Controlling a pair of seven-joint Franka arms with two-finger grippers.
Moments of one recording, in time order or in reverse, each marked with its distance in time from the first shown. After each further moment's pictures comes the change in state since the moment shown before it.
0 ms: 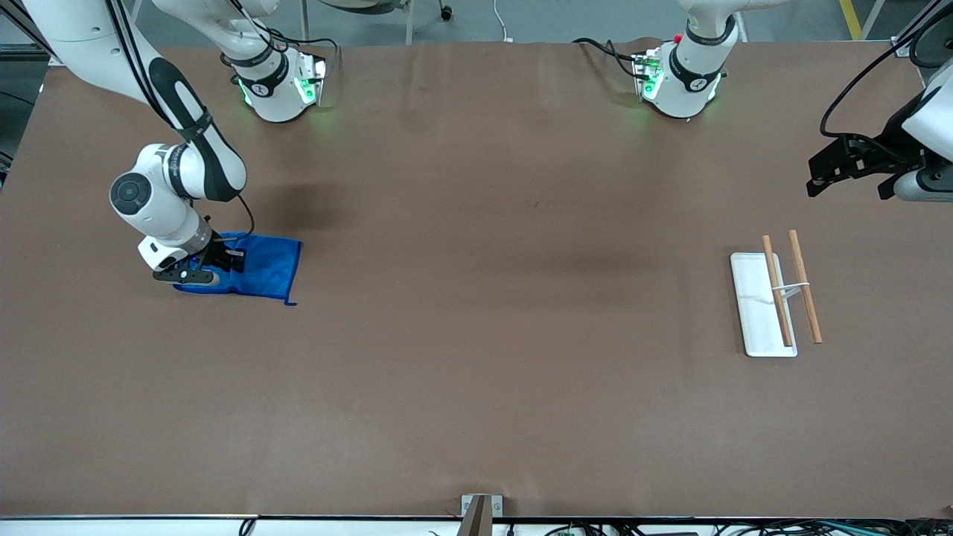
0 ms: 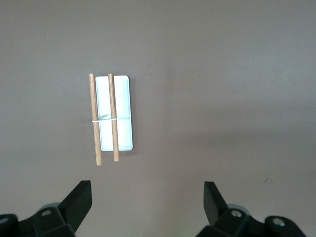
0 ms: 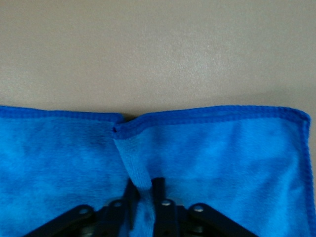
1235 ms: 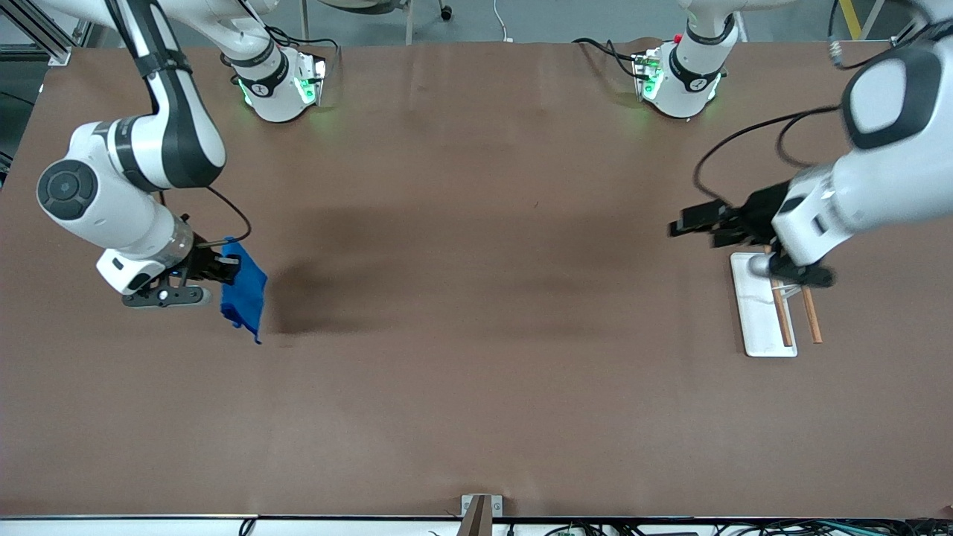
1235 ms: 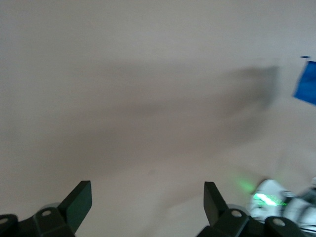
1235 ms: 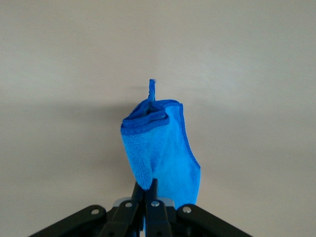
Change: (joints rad) left arm -0.056 0.230 -0.026 -0.167 -0.625 0.206 0.027; right arm 0.091 -0.147 0.164 0.508 0.110 -0.620 0.052
